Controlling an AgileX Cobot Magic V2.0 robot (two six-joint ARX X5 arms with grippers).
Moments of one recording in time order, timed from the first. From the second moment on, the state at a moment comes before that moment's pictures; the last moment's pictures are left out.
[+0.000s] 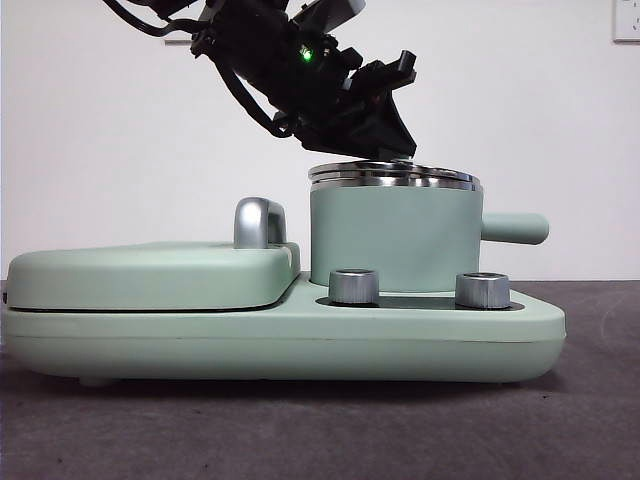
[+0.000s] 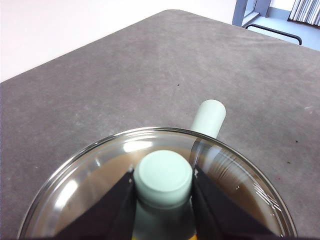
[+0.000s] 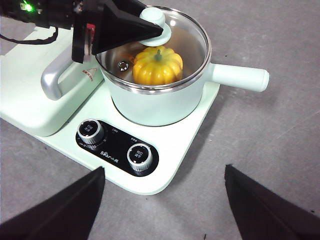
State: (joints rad) left arm -0.69 1.77 1.26 0.17 0.18 0.08; right arm 0.51 0.67 0.94 -0.86 -0.03 0.09
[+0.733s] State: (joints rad) left arm -0.69 1.79 1.21 0.32 0.18 0.07; right arm 0.51 0.67 0.94 -0.88 -0.02 0.09
